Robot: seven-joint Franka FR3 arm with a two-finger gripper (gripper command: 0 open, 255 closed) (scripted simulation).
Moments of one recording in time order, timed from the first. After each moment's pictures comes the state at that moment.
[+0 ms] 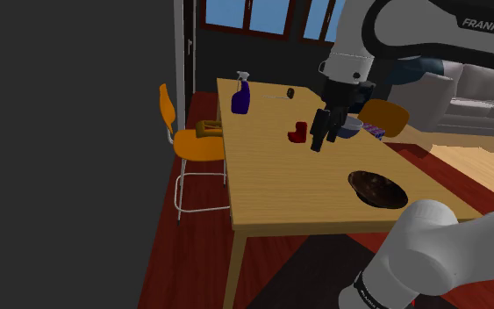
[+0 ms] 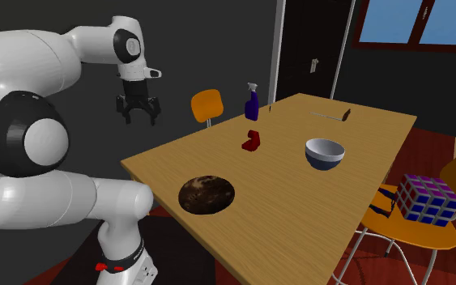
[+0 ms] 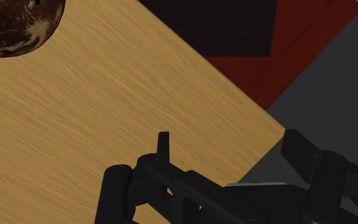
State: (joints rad) arm 0.00 -0.82 0.01 -2.34 0.04 1.46 -0.01
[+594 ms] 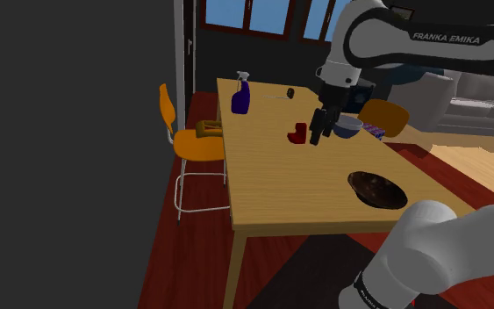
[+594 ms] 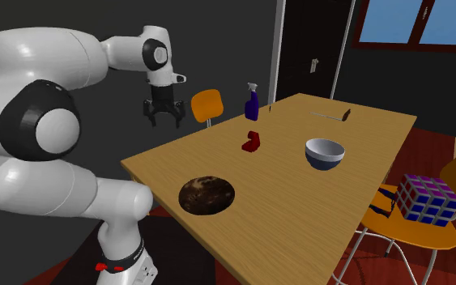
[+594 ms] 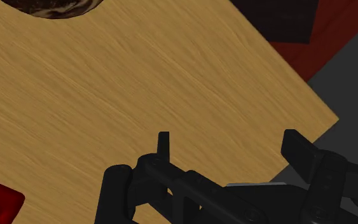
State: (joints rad) arm -0.04 -0.71 -0.12 -2.33 -0.06 1.59 -0.18
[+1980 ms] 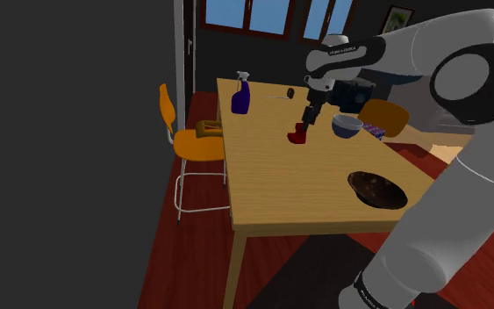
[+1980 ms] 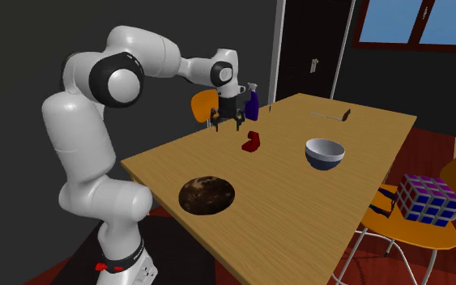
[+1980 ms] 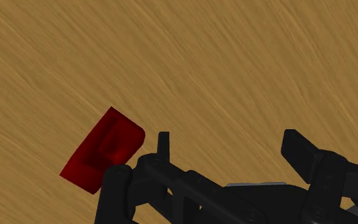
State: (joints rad) arm -0.08 -0.06 -0.48 -1.94 -0.02 1.90 -0.71
